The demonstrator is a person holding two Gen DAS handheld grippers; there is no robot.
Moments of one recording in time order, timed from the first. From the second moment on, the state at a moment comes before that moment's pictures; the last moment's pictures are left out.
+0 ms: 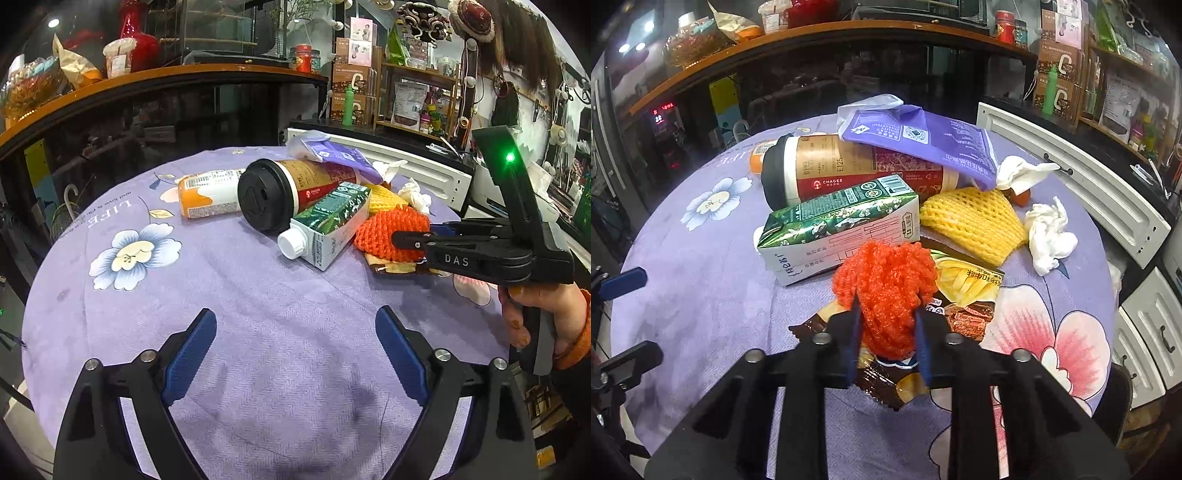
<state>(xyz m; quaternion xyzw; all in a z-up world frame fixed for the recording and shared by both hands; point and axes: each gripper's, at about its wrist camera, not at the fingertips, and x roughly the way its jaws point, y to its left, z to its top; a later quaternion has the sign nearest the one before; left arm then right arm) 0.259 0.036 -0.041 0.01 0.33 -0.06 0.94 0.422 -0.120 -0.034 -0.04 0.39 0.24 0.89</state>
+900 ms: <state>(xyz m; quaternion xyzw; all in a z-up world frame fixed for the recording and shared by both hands) 0.399 -0.035 -0.023 0.14 0.40 -0.16 0.89 0.364 -0.196 -0.004 0.00 0.35 0.25 0.91</state>
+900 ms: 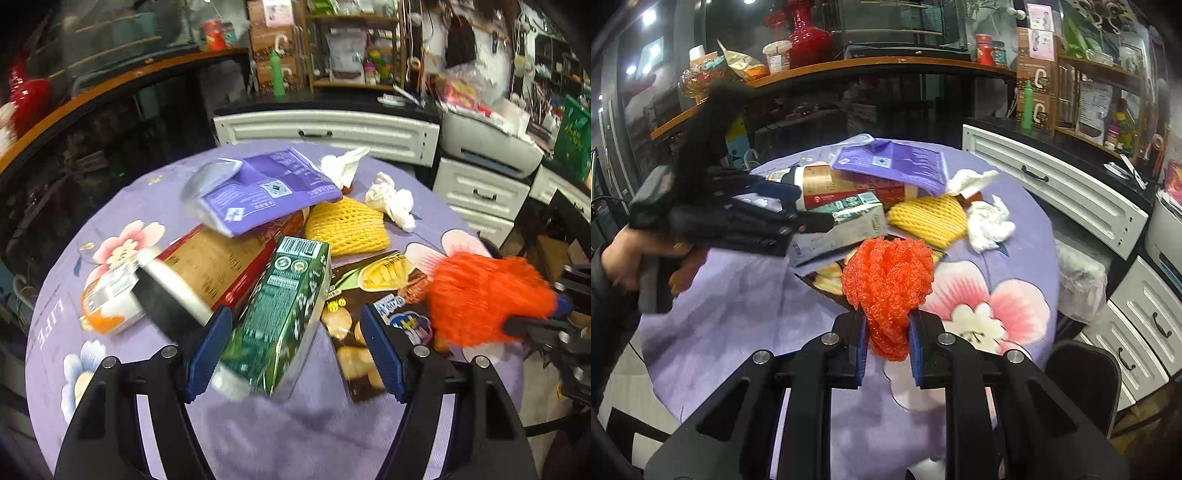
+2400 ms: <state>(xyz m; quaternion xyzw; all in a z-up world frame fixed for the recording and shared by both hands) 0.339 -0.013 -0.010 0.05 0.31 -0.10 0.94 0.336 -0.238 -0.025 0.05 0.34 0.24 0.91</state>
